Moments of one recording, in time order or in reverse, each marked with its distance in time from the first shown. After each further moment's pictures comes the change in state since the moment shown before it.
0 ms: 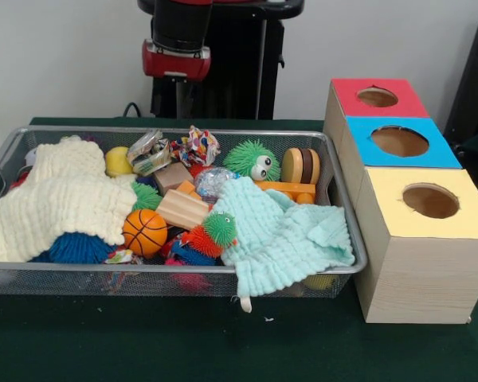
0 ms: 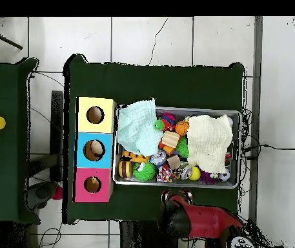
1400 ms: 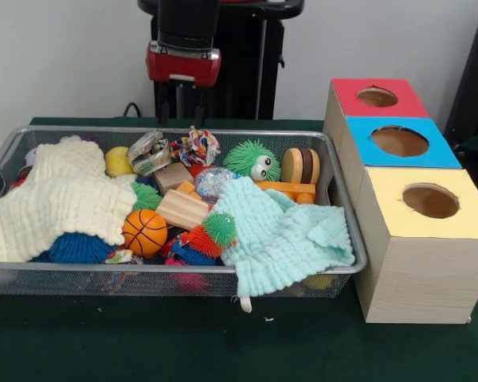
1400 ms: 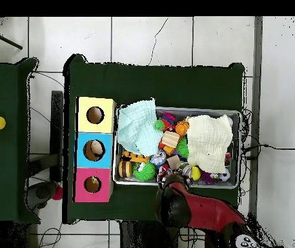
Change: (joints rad) arm -0.028 -0.046 0.083 -0.001 0.151 -0.052 0.000
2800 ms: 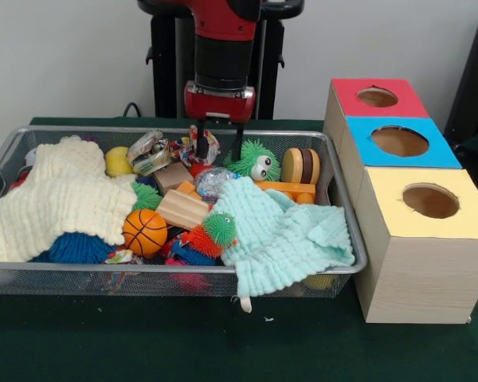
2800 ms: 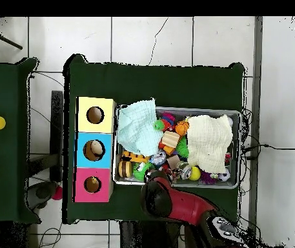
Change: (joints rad) arm 0.090 0.171 0.000 0.005 0.211 -0.128 0.000
